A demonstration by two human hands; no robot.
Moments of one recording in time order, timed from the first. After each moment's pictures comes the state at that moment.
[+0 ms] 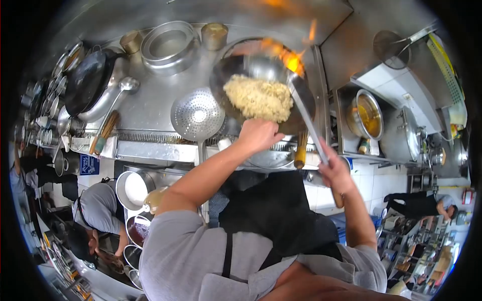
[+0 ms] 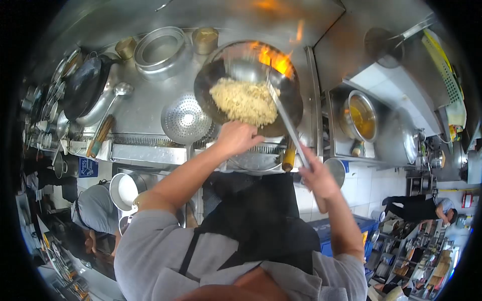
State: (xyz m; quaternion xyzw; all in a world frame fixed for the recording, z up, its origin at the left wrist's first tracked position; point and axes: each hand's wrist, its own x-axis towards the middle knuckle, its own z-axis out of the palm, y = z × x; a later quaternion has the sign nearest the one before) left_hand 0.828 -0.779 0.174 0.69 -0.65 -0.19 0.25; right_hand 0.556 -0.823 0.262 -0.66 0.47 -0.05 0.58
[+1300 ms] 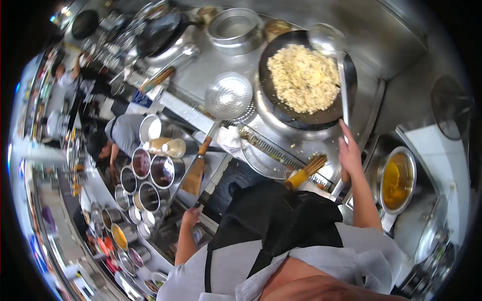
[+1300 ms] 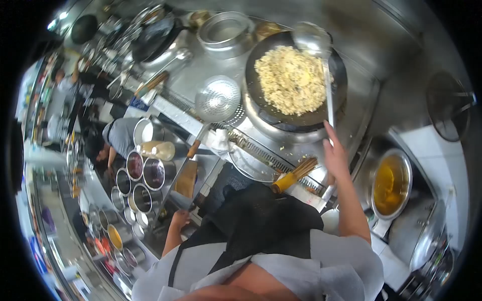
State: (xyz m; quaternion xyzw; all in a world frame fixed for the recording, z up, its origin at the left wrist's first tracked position) left_hand 0.584 -0.419 -0.022 0.81 0.21 -0.37 0.40; right_hand 0.556 -1.093 0.158 -0.81 0.29 -0.06 0.50
